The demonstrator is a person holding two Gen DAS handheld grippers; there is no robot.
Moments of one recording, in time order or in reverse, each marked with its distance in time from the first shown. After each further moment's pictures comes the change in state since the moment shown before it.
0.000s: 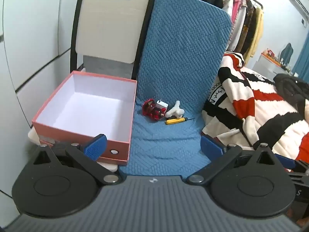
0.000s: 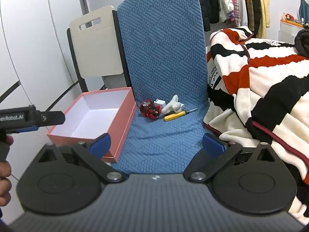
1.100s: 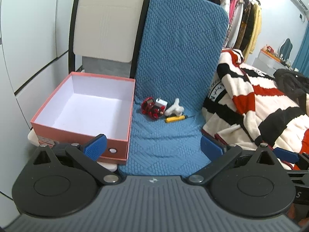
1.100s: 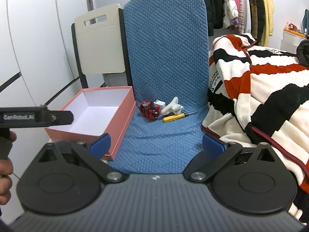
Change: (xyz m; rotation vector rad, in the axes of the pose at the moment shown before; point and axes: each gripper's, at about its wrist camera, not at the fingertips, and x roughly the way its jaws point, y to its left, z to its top) left arm 0.006 -0.012 -0.008 0.048 -0.006 0.015; right arm 0.000 0.007 -0.004 -0.049 -0.013 -0.017
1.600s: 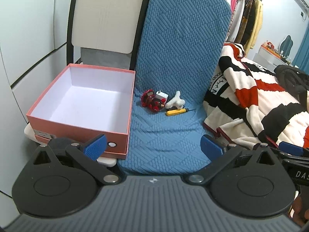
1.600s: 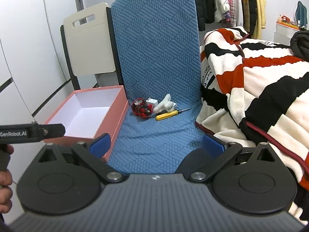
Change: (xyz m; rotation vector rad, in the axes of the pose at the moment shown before) left arm 0.023 0.008 -0.008 -0.010 0.051 -0.009; right arm 0.011 -0.013 0.001 0.041 0.019 -0.025
